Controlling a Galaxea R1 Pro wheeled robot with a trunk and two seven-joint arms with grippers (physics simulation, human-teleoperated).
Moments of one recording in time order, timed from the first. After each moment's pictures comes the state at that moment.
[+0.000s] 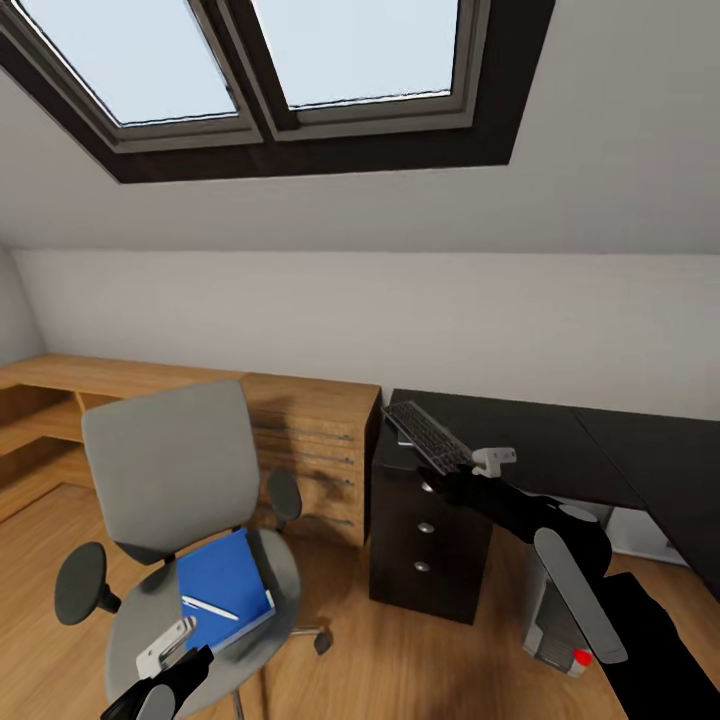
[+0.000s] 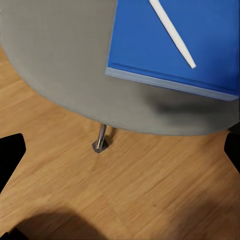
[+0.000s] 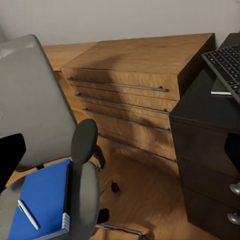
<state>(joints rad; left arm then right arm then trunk) -0.09 0.00 0.11 -1.19 0.70 0.41 0.55 -0.42 -0.20 0.20 -1.61 -0.58 0.67 0.10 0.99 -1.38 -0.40</state>
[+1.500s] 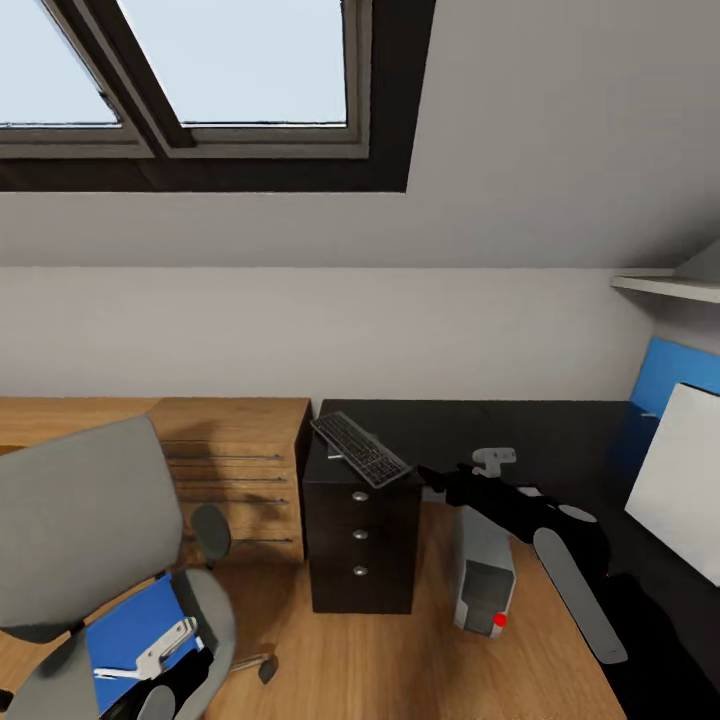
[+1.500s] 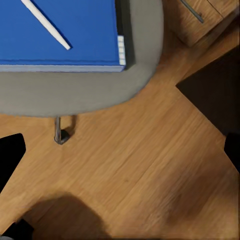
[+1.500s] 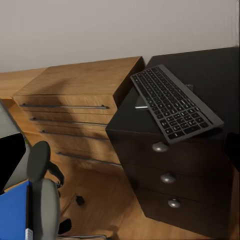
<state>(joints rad) -0.09 0.00 0.11 -1.18 0.70 0.41 0.55 -0.42 -0.20 0.20 -1.61 -0.58 0.67 0.09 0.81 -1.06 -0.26</state>
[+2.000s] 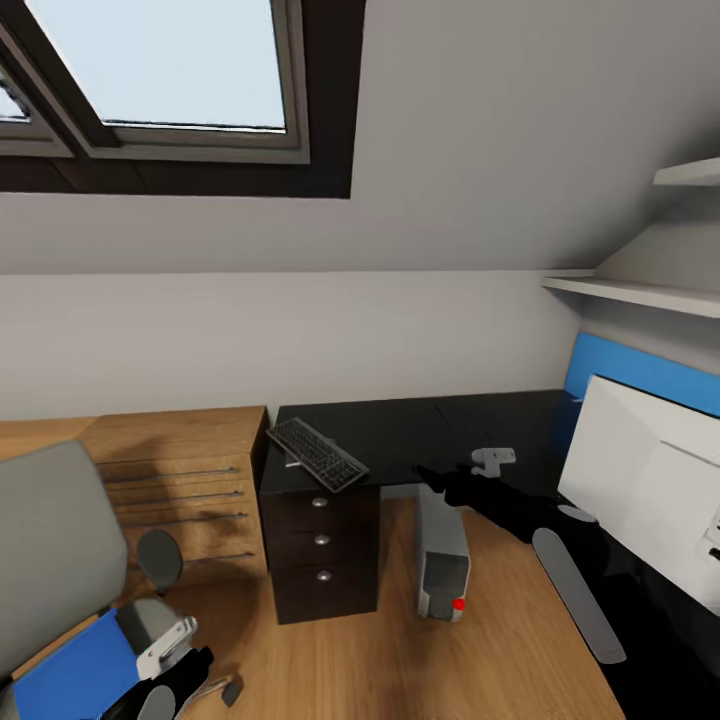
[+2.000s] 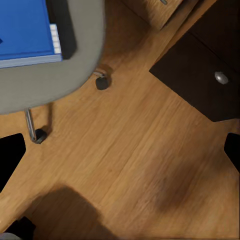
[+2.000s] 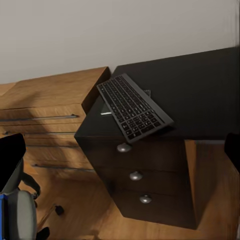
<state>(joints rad) -0.09 0.00 0.11 -1.18 0.70 0.41 0.55 -0.42 -0.20 0.20 -1.61 -0.58 0.67 0.09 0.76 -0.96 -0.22</state>
